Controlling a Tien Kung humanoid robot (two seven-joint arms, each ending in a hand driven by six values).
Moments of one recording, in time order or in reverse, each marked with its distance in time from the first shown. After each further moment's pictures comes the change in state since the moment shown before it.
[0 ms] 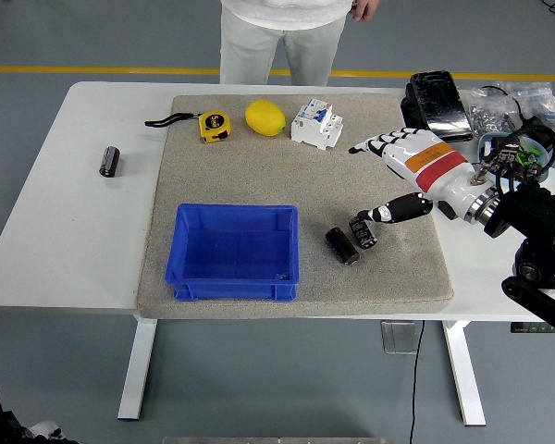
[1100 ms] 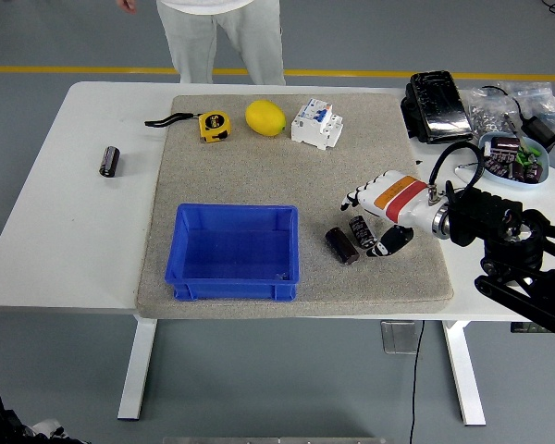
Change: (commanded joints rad) left arm -0.004 0.001 0.012 -0.003 -0.019 -0.006 -0.007; right arm 0.151 0.131 -0.267 -0.247 -0.003 0.127 0.016
